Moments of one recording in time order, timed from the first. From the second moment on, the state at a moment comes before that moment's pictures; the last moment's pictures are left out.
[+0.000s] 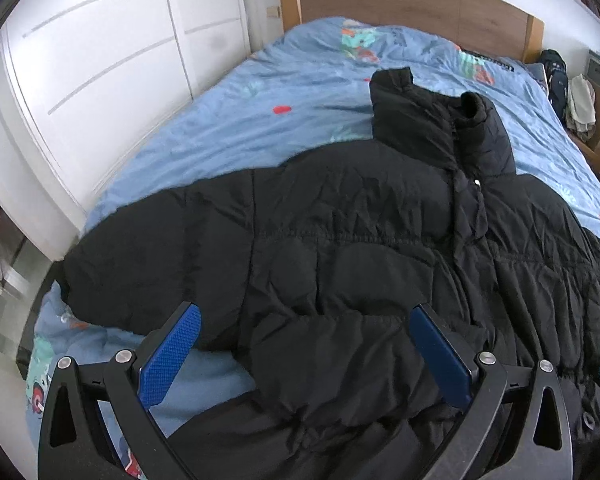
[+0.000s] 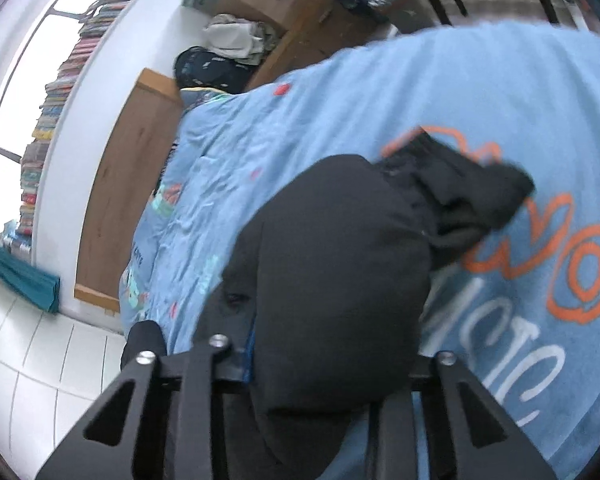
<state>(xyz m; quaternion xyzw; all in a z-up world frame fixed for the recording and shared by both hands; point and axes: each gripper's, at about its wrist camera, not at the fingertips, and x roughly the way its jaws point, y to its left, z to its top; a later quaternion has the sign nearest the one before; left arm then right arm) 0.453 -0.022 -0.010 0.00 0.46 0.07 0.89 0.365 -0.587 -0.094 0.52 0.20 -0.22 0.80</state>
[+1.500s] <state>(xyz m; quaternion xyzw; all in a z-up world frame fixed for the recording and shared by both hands) 0.378 0.176 0.048 -0.08 0.44 0.15 0.88 0.481 -0.143 -0.041 0.17 0.48 0.12 0.85</state>
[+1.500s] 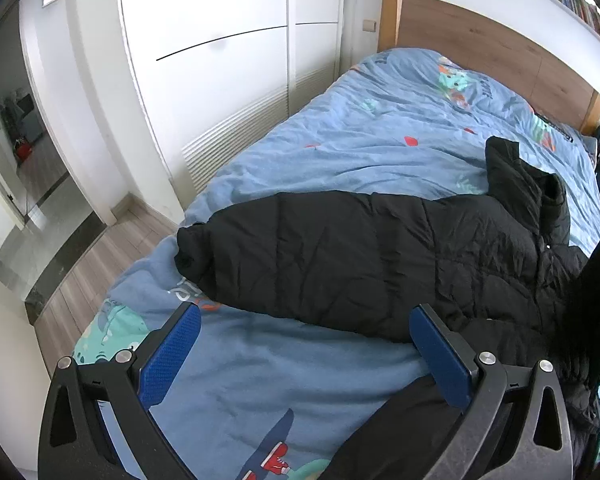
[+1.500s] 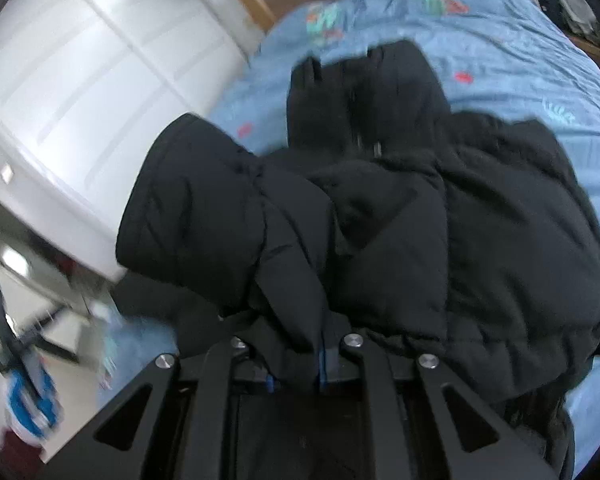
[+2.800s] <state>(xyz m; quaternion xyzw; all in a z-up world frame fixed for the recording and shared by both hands) 0.421 -0.008 0.060 -0.06 0.46 0.01 0.89 0.435 -0.232 0.006 0.05 0.46 0.02 0.89</state>
